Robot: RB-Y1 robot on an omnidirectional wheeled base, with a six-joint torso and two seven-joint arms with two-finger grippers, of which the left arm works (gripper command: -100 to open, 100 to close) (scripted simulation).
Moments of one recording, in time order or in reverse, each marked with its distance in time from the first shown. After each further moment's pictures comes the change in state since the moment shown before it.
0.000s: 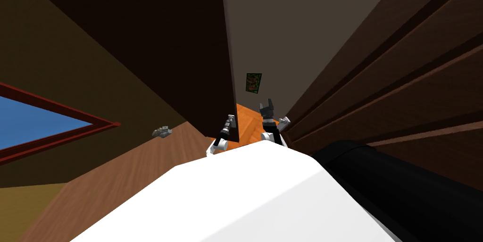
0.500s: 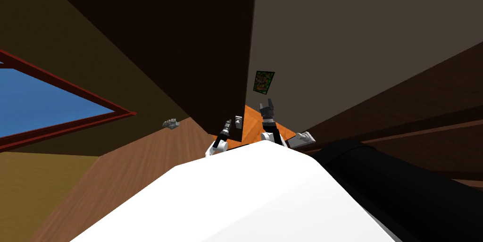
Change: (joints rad) arm 0.032 0.019 -0.021 -0.036 0.009 -0.004 -0.028
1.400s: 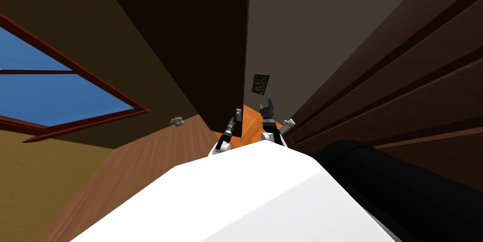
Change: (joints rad) arm 0.046 -0.037 -0.052 -0.048 0.002 0.011 -0.034
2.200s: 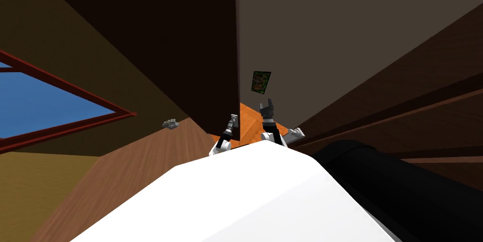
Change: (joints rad) arm -0.020 -0.020 0.016 0.014 -0.007 -0.013 0.001
